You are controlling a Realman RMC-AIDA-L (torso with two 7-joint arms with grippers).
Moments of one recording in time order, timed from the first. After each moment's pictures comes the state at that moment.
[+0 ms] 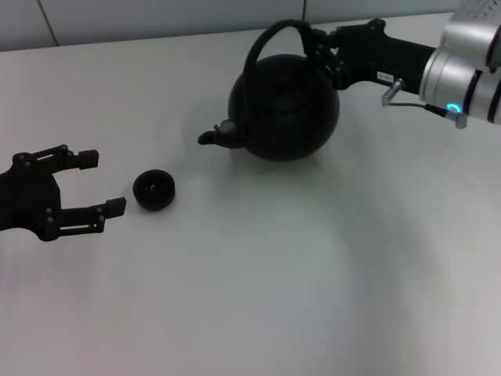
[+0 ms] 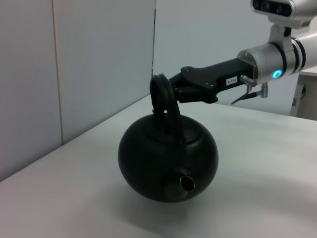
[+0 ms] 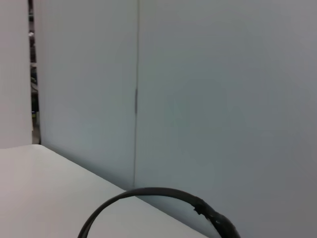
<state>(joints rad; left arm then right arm) -0.38 -2.03 0.83 0.88 1.91 1.61 -1.33 0.54 2.08 -1.04 -0.65 -1.47 -0.98 1.11</state>
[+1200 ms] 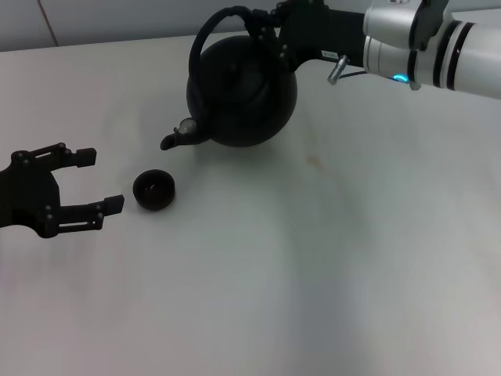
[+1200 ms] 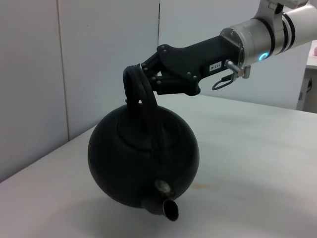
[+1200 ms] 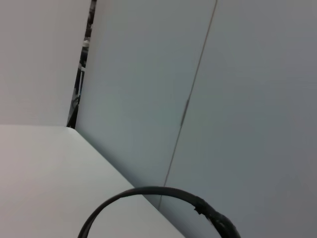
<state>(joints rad) -0.39 -2.03 0.83 0.89 1.92 1.59 -1.33 0.66 2.08 -1.18 -0.67 -1.47 -0.88 1.04</state>
